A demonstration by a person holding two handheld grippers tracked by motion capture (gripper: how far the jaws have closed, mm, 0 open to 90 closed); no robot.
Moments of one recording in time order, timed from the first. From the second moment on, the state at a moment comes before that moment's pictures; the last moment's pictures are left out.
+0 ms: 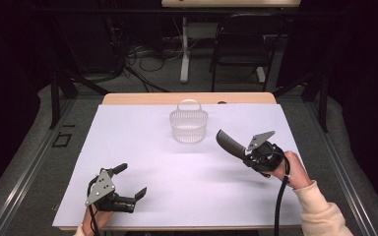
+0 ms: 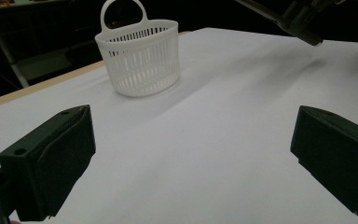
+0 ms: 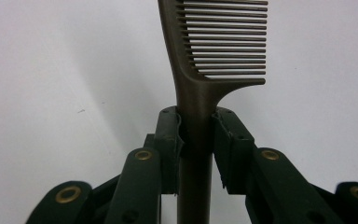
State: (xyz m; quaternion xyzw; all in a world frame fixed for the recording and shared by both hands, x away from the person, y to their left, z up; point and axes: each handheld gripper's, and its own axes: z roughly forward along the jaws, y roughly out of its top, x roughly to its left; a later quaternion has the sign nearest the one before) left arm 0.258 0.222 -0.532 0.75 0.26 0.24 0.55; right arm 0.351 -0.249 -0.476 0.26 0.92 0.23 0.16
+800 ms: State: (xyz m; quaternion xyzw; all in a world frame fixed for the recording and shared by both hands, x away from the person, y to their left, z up) left arm 0.258 0.222 -0.531 0.75 0.26 0.24 0.55; right arm 0.355 -0.246 -0.478 0.28 0.91 0.27 0.17
